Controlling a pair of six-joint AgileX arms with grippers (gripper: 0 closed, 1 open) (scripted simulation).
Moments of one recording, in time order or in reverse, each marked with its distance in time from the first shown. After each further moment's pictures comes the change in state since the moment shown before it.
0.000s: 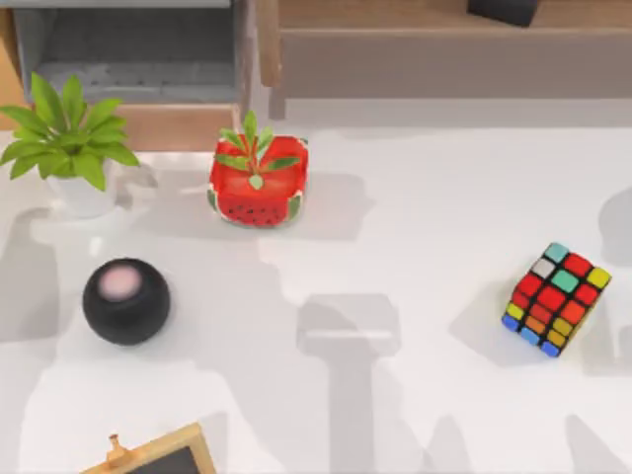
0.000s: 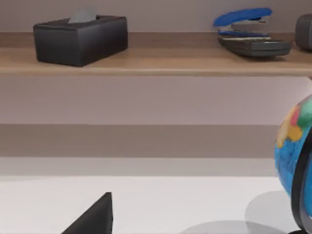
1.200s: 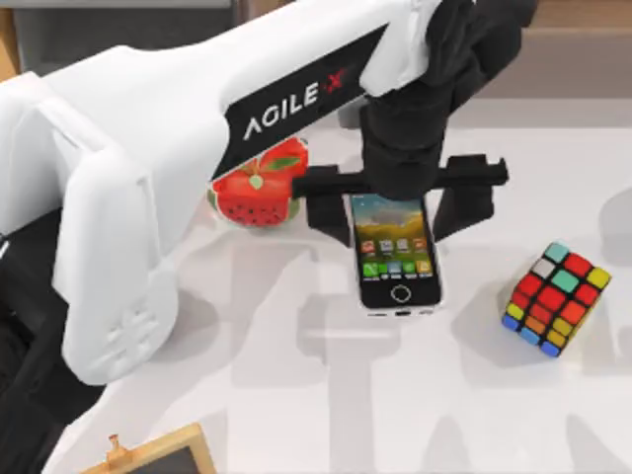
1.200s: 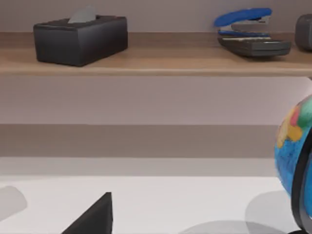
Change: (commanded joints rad) left arm -1.045 0.540 0.720 -0.363 -0.032 -0.971; right arm 0.000 0.000 0.000 0.000 0.000 0.000
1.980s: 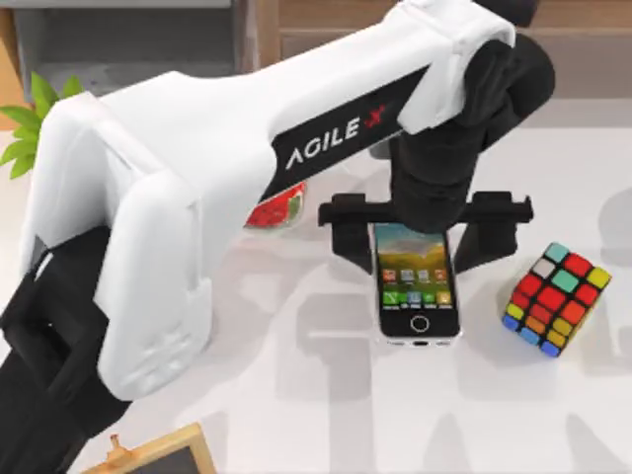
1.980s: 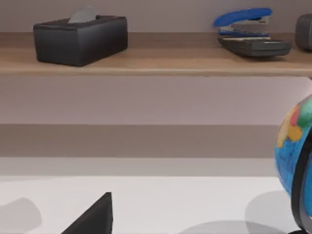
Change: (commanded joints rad) left arm -0.051 0.054 0.003 0.018 0.000 0.001; right arm 0.000 0.000 0.000 0.000 0.000 0.000
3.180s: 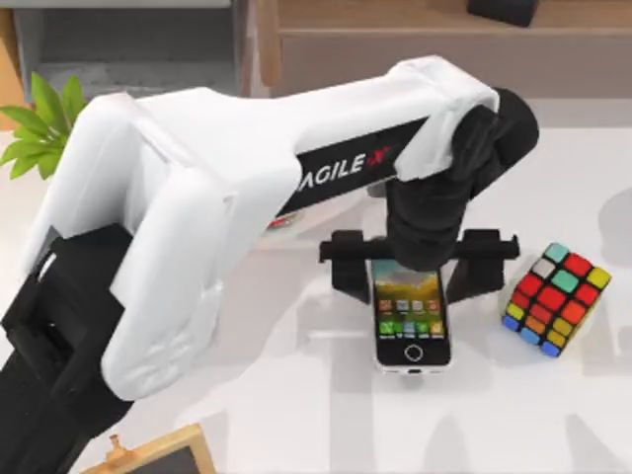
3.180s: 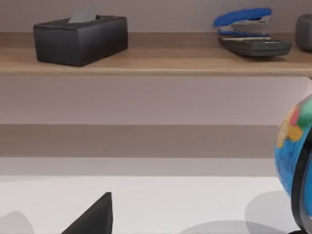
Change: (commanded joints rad) left arm -0.001 0.005 -0.192 0.202 -0.004 0.002; right arm 0.000 0.000 0.000 0.000 0.000 0.000
